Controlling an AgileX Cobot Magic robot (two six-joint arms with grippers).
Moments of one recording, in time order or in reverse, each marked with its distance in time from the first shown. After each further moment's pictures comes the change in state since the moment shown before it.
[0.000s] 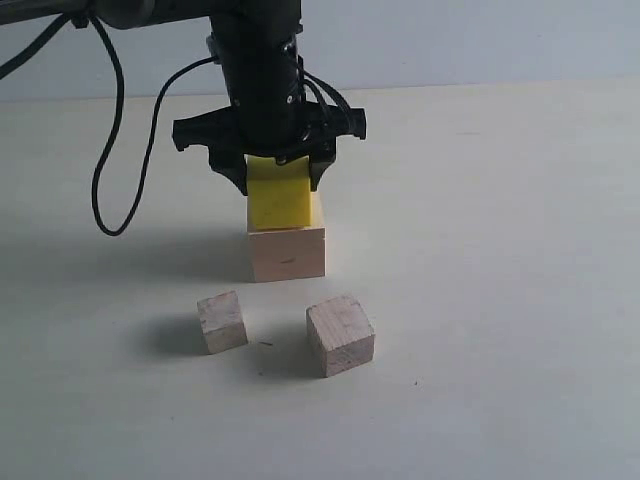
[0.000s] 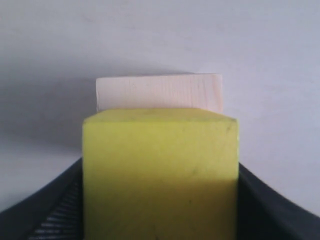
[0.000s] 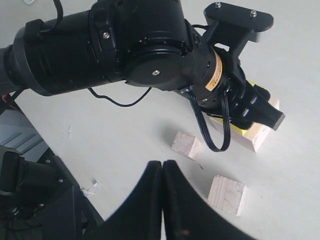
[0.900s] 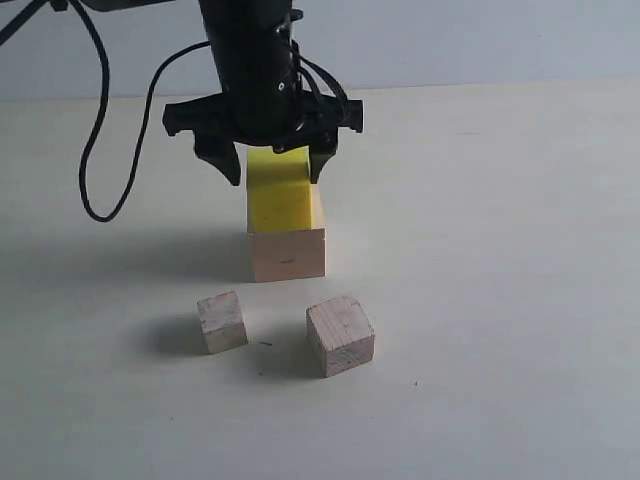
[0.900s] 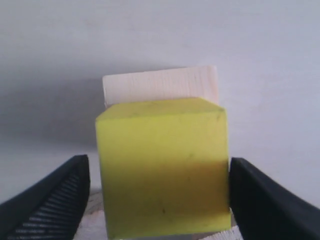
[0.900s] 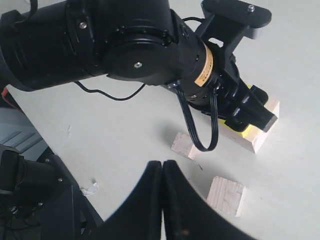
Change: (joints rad) left arm 0.000 -0.038 0.000 0.000 0.030 0.067; right arm 0.000 0.000 0.000 0.000 0.000 -0.010
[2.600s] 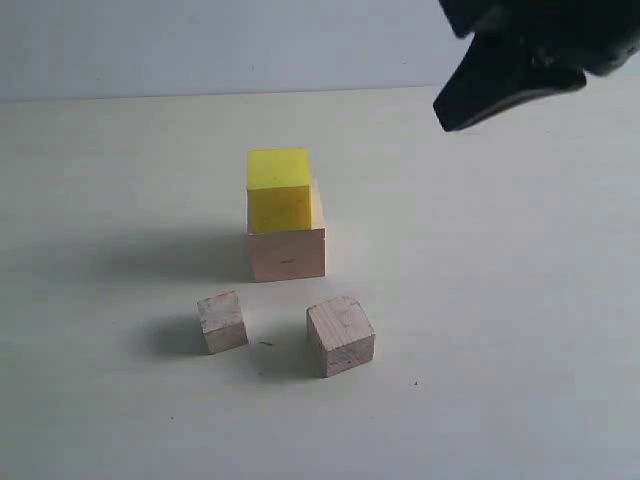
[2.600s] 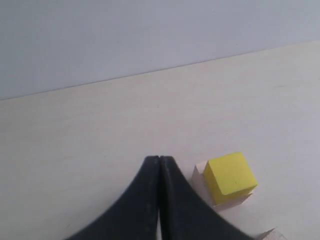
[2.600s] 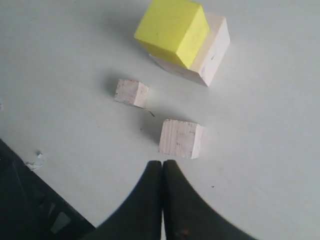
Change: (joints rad) left arm 0.000 -0.866 0.311 0.315 -0.116 0.233; right arm 0.000 0.000 0.259 -0.152 -0.089 0.072
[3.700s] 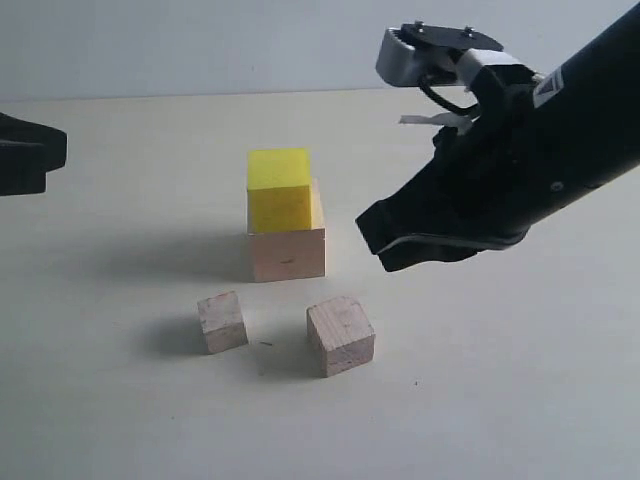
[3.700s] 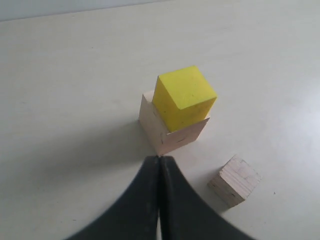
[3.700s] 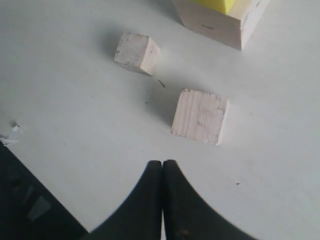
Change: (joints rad) left arm 0.000 -0.318 0.763 -0.161 -0.523 -0.037; right arm 0.222 -0.002 0.302 -0.021 -0.309 0.003
